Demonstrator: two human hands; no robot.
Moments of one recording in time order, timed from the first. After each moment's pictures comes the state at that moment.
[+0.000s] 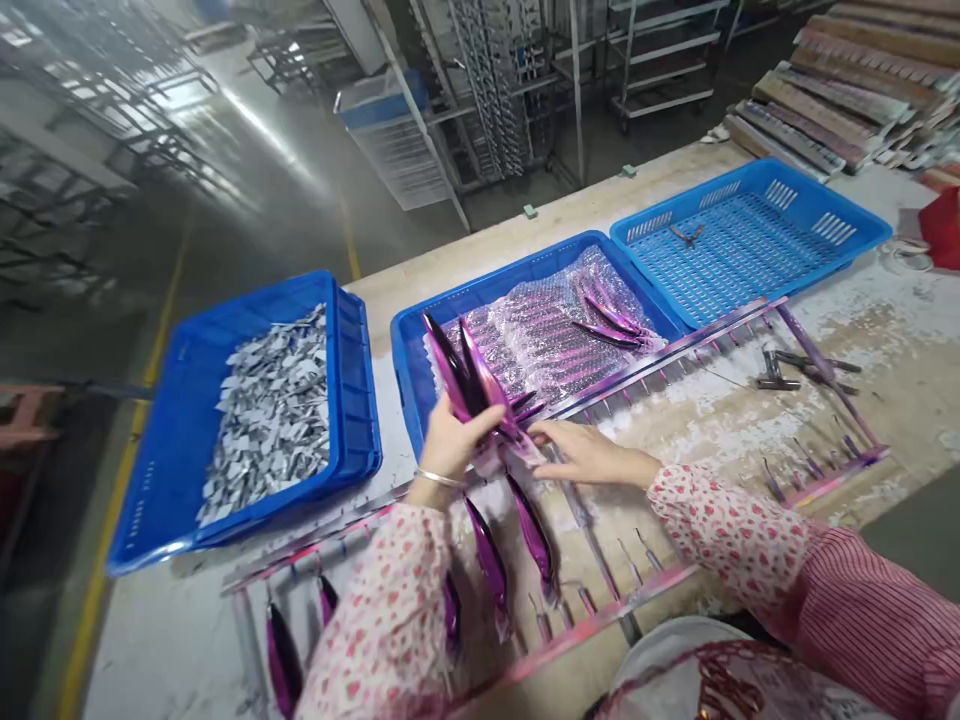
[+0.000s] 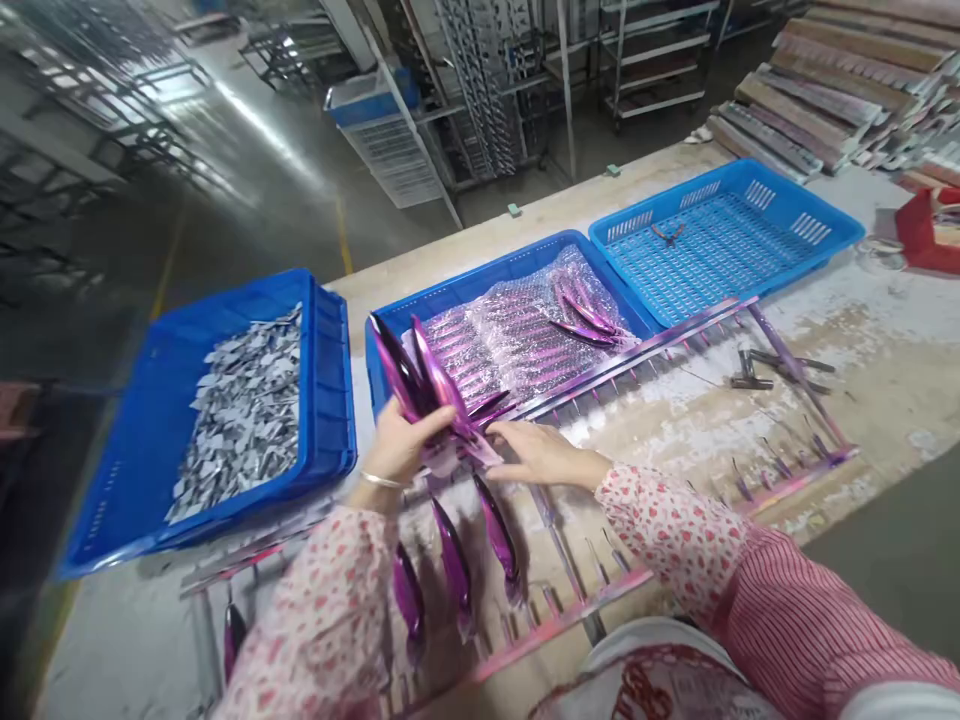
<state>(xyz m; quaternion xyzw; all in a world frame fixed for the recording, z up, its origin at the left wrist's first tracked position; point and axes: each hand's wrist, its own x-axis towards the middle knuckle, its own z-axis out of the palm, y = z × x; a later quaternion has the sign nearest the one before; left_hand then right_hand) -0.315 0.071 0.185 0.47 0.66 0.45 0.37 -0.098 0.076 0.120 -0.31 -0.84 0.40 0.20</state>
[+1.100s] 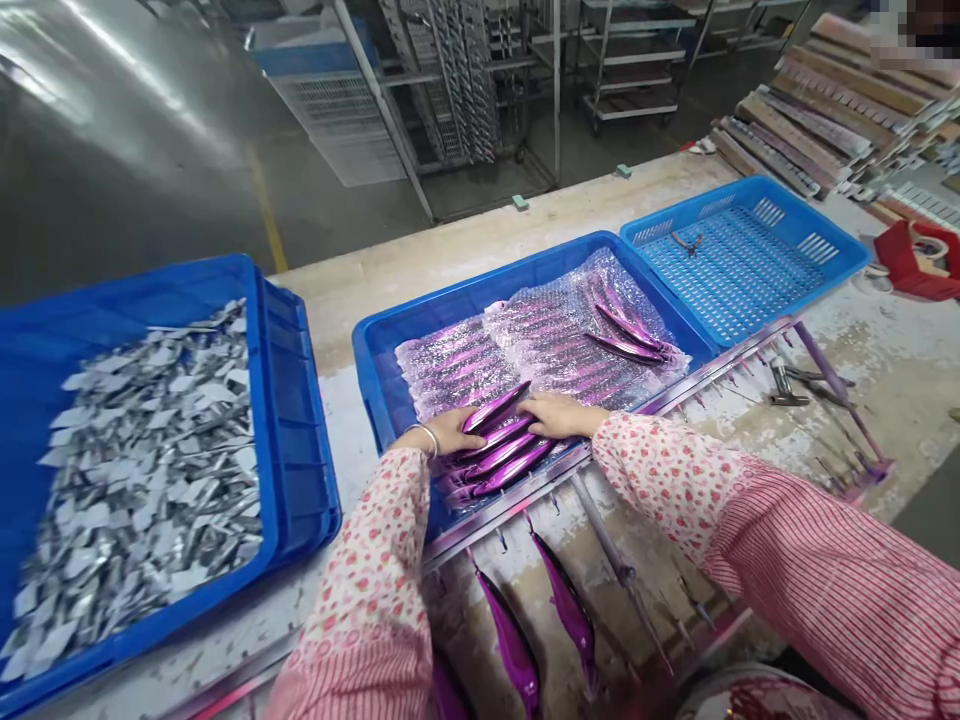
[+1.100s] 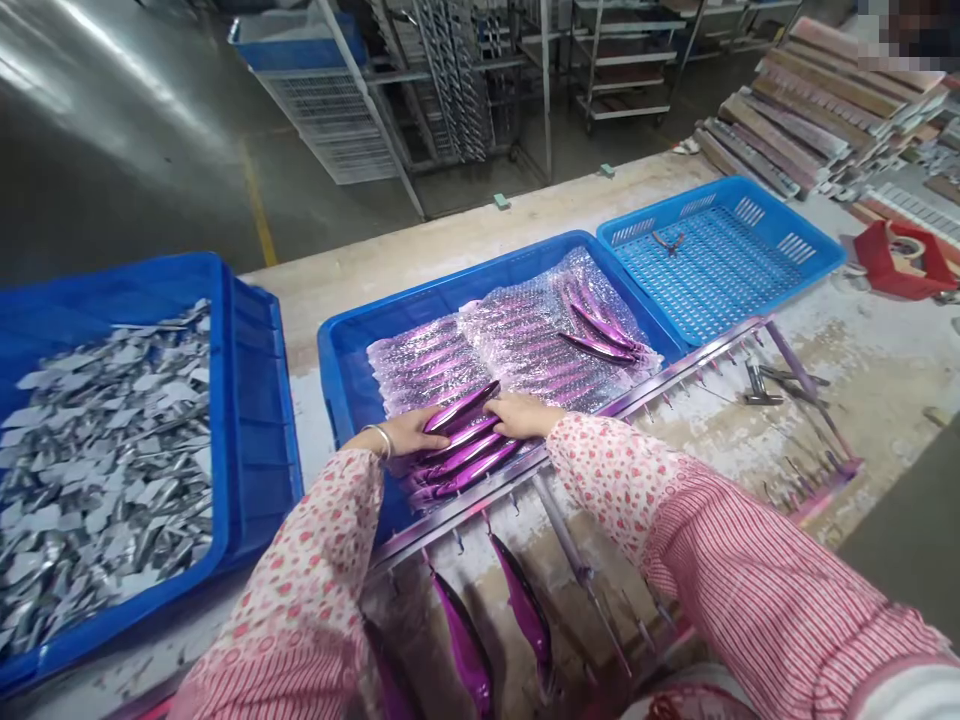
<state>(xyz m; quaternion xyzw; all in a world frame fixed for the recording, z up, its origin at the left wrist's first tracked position) -0.451 0.210 0.067 0.72 0.55 -0.09 0.41 -0.197 0.211 0.060 -0.41 -0.87 0.27 -0.06</state>
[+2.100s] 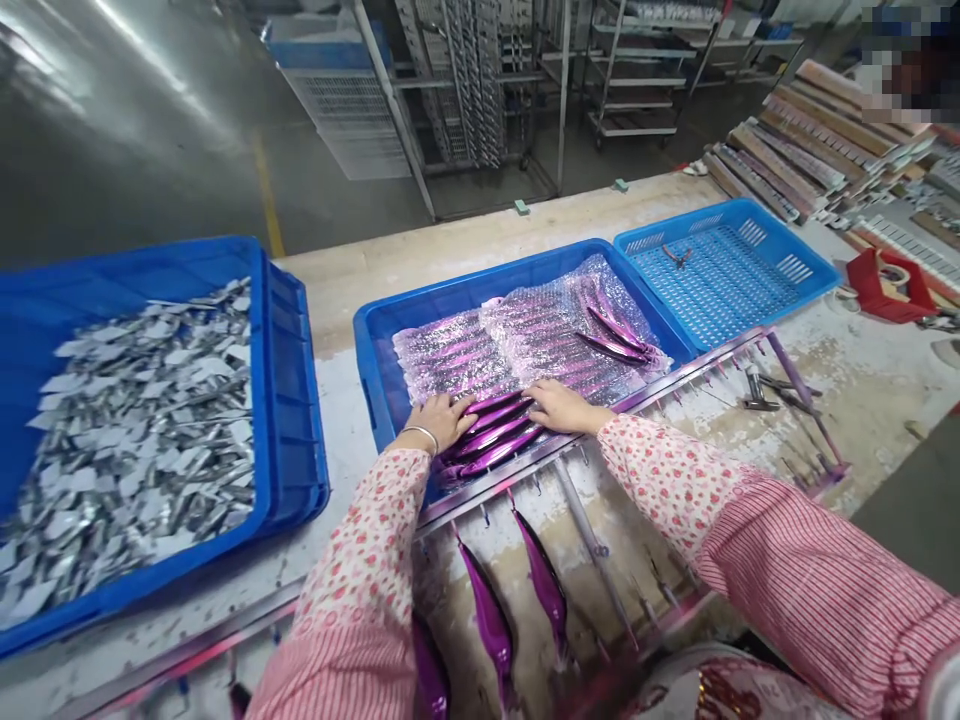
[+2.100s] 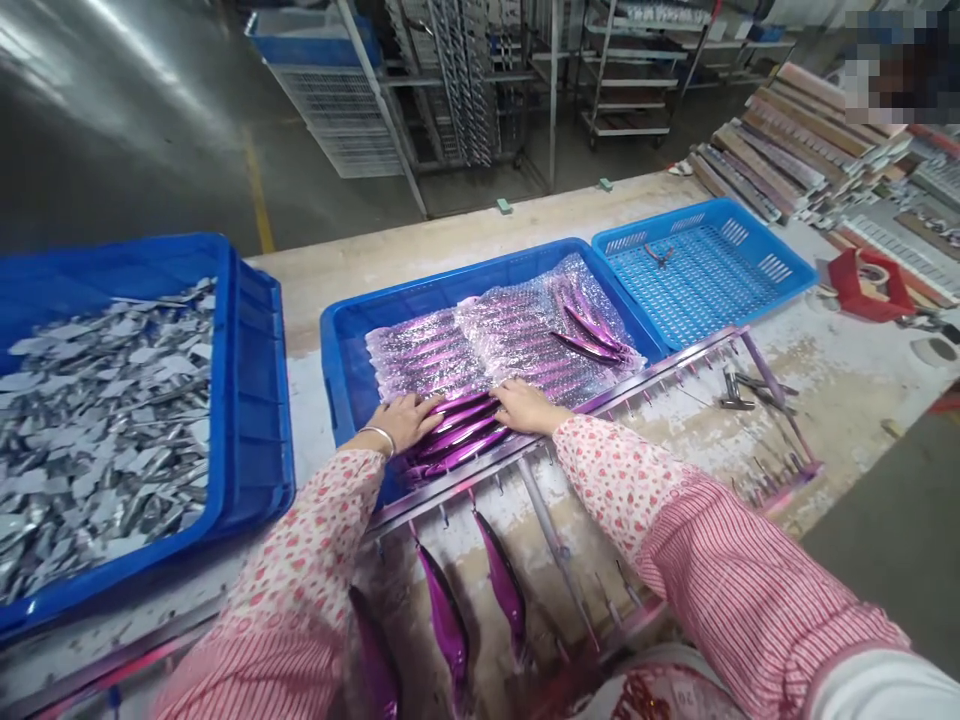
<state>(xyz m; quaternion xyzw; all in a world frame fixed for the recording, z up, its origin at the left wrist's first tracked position) -0.427 0.175 0.089 0.74 0.64 -0.12 0.17 -0.166 0.196 0.068 -0.42 -0.88 0.24 0.03</state>
